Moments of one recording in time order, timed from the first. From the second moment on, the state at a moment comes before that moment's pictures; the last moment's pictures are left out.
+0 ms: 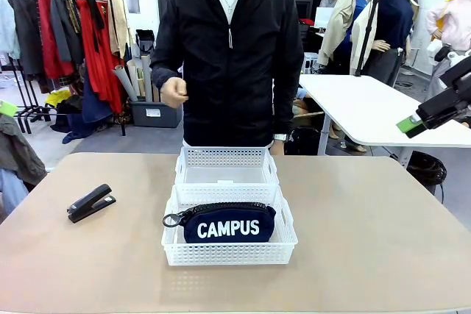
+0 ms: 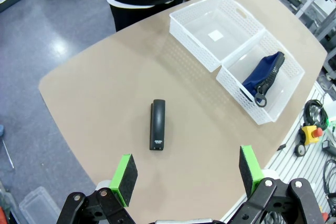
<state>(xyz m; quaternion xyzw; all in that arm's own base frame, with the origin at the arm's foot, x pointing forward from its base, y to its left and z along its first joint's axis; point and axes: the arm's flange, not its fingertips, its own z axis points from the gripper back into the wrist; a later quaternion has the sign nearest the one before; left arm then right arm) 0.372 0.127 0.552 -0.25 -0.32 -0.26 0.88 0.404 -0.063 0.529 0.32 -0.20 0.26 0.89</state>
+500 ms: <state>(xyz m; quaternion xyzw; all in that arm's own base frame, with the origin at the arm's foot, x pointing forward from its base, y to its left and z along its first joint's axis) 0.372 0.127 0.552 -0.25 -0.32 -0.26 0.88 0.404 -0.064 0.527 0.32 -0.19 0.26 0.89</state>
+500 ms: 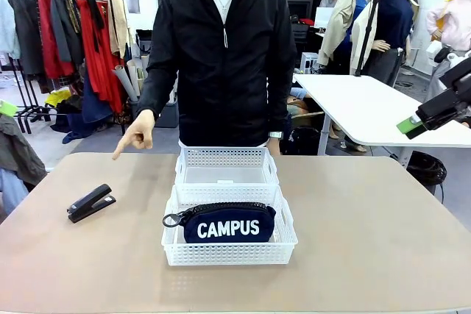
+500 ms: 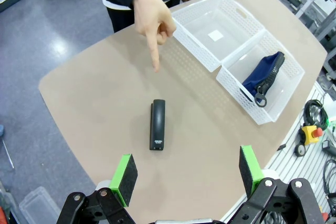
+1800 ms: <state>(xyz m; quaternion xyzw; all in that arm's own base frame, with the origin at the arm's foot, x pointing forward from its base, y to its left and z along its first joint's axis) 0.399 0.110 0.545 -0.23 -0.30 -0.28 0.88 0.404 -0.064 0.527 0.32 -0.19 0.26 0.89</state>
